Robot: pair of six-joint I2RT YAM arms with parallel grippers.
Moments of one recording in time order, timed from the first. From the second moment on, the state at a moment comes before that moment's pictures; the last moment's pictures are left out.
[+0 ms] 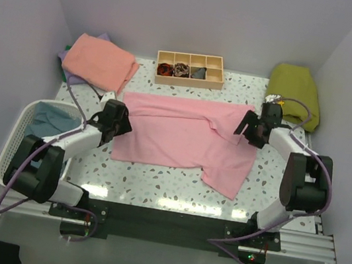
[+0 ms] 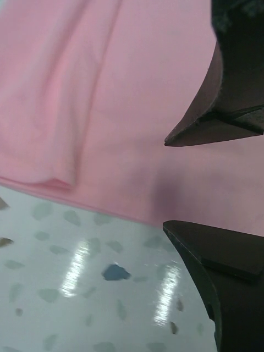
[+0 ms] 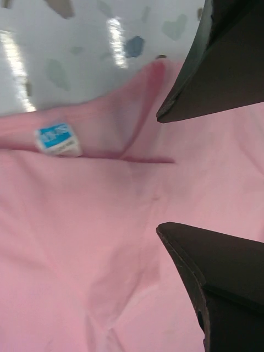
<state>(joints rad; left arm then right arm) -0.28 1.41 0.71 -0.06 -0.29 -0.63 0.04 1.71 1.10 -0.34 -0.05 0.46</state>
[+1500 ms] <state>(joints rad) -0.32 1.03 0.38 -0.33 -0.26 -0.92 0.19 0.92 0.40 -0.64 -0.06 0.82</state>
